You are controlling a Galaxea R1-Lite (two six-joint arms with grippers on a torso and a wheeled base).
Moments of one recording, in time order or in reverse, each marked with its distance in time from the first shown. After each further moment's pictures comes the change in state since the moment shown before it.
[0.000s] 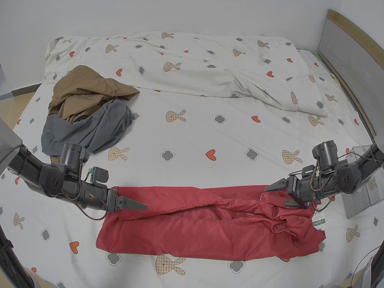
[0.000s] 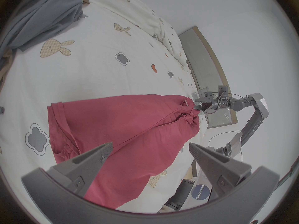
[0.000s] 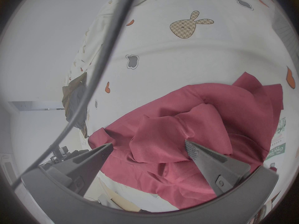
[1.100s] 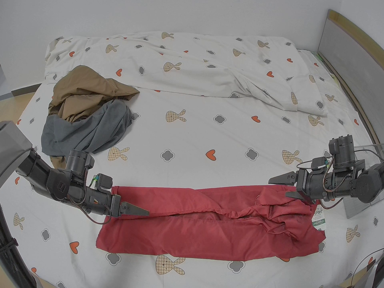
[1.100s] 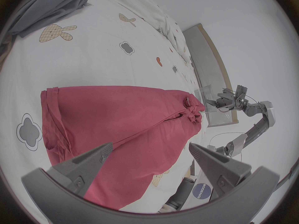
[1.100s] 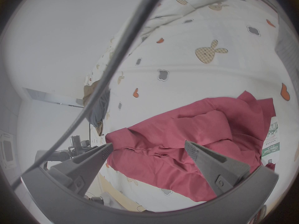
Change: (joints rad) left arm -0.003 0.070 0.003 -0.017 0.000 0.000; right arm 0.051 -0.209 0.150 -0.149 -0.005 0.010
